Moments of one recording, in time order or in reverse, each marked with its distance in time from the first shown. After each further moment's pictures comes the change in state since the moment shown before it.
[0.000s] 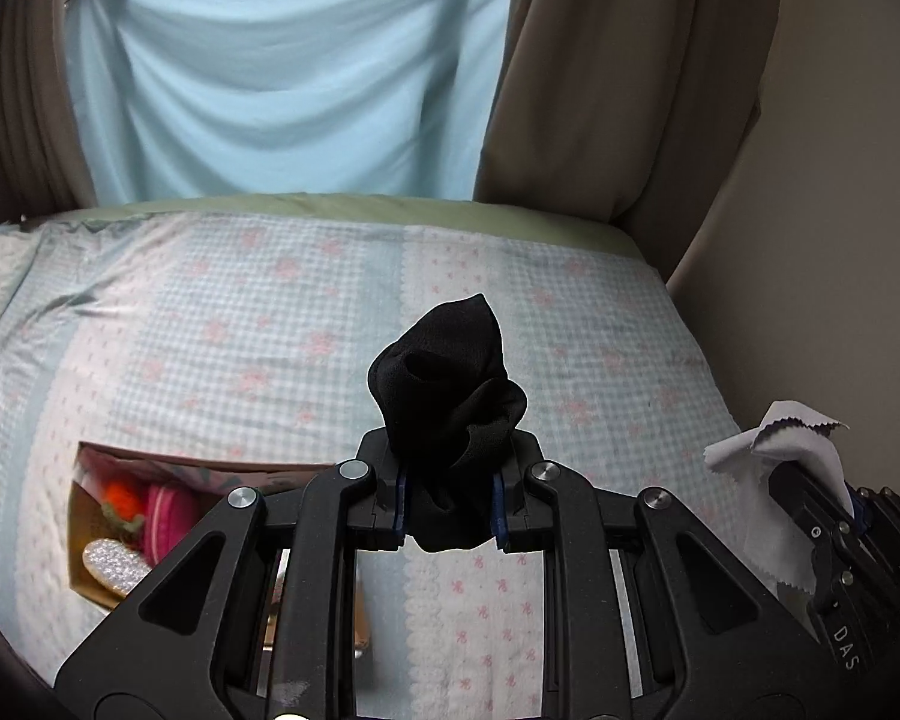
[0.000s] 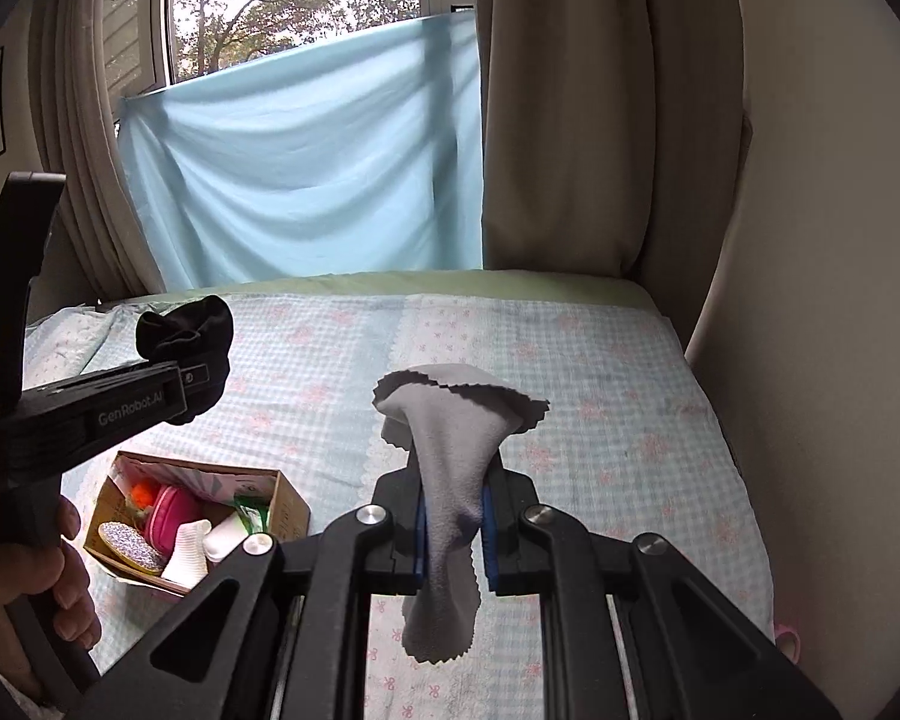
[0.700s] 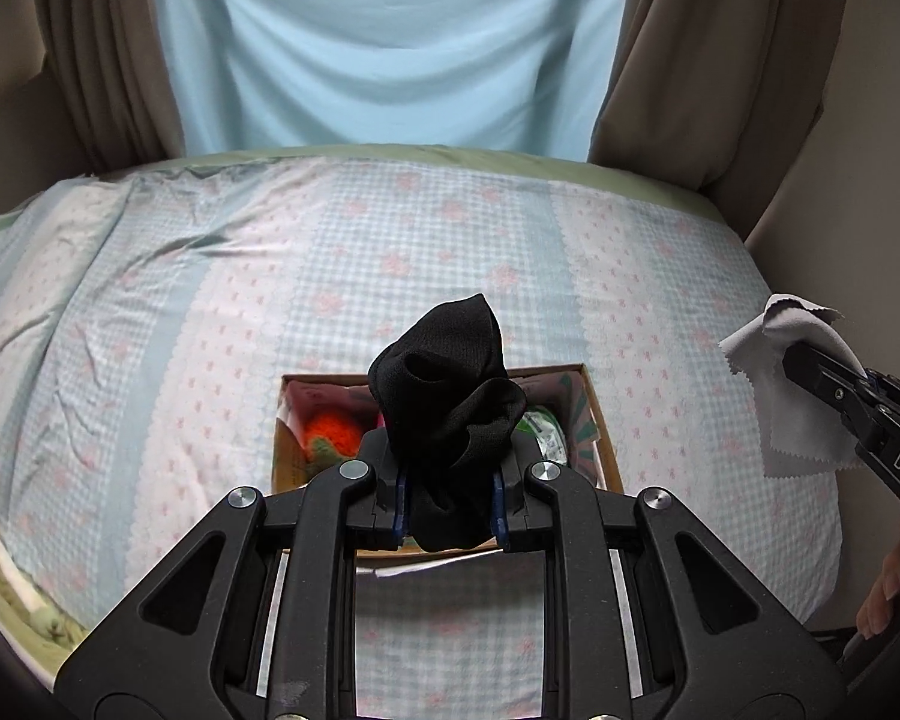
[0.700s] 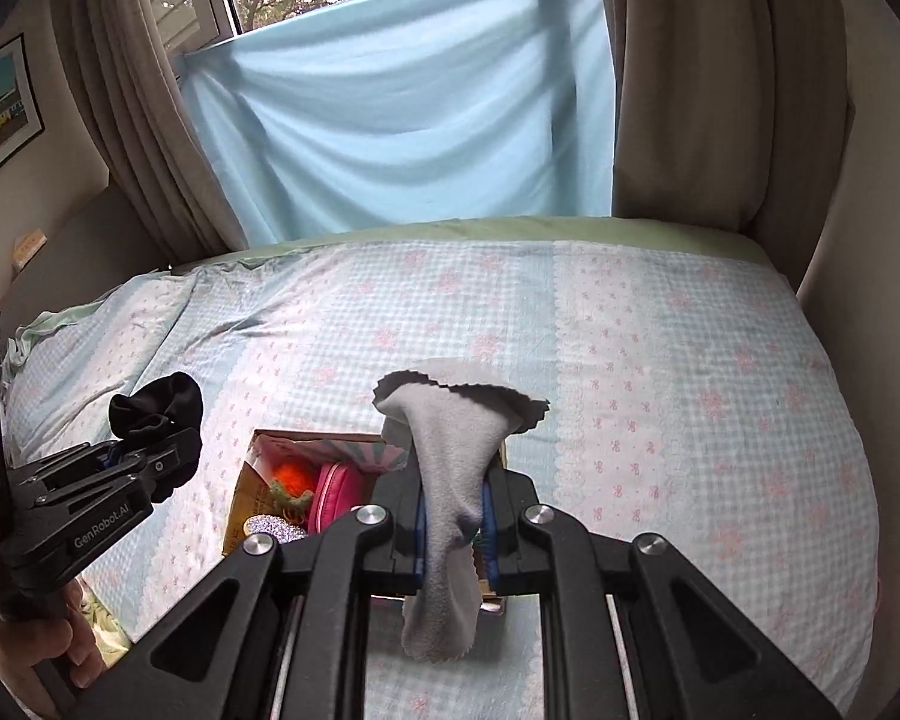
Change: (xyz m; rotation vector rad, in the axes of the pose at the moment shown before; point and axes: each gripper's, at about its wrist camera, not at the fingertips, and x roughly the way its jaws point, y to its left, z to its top) left arm -0.092 0.215 -0.041 -0.023 0.097 0.102; right arm 0.031 0.176 -0.005 0.022 0.167 0.159
